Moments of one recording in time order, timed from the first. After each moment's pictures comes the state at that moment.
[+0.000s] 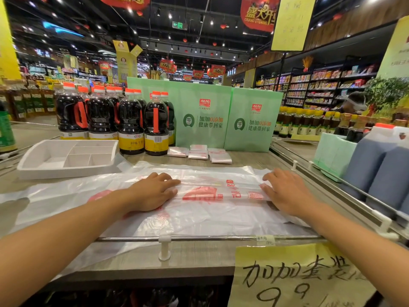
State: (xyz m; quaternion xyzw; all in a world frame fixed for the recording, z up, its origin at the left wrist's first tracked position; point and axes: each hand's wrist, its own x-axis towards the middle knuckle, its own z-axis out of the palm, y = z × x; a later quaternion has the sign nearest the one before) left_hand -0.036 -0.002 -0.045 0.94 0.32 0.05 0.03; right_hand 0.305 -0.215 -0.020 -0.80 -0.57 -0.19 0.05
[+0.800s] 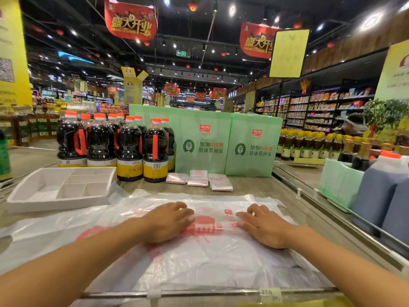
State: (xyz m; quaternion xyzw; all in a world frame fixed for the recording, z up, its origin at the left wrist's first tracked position) left_hand 0.007 -0.014 -0.027 0.95 0.29 0.03 0.06; right_hand 0.292 -0.171 -0.018 -0.75 -0.66 0.03 -0.01
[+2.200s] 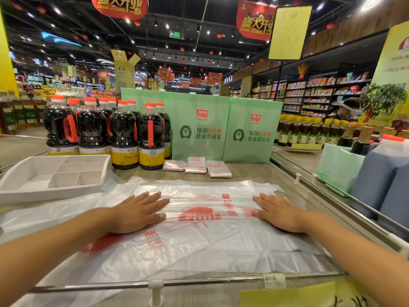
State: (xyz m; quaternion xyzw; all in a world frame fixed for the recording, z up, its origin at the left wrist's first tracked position) left_hand -0.053 0.026 -0.042 0.94 0.33 -0.08 0.07; right_hand 0.332 -0.177 -0.028 -0.81 -0.58 0.09 -0.04
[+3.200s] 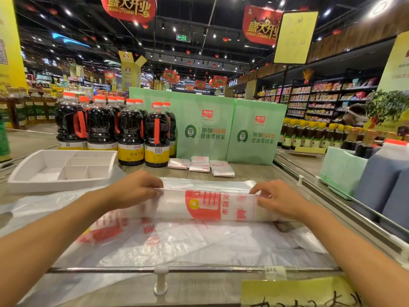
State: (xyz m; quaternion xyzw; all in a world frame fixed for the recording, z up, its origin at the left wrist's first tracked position) left_hand -0.065 0.018 -0.002 0.94 0.24 0.20 0.15; right_hand 0.301 -0.184 0.008 -0.74 -0.65 -0.01 0.17
